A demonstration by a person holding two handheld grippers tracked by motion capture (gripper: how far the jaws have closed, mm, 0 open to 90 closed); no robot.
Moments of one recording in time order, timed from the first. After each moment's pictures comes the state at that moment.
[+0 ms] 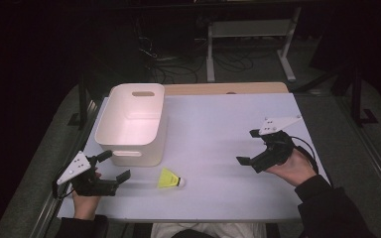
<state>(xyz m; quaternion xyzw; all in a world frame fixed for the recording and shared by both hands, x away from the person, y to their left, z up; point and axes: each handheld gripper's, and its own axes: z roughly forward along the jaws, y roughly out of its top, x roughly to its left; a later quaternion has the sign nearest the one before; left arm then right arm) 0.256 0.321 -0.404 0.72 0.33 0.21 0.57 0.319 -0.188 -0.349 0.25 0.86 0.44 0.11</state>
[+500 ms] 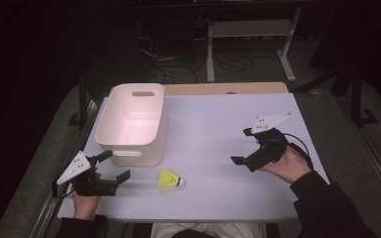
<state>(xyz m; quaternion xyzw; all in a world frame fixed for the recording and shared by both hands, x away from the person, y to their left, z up) 0.256 0.321 -0.404 0.72 0.33 0.21 0.57 0.322 -0.171 -0.342 0.23 0.87 0.43 0.10</state>
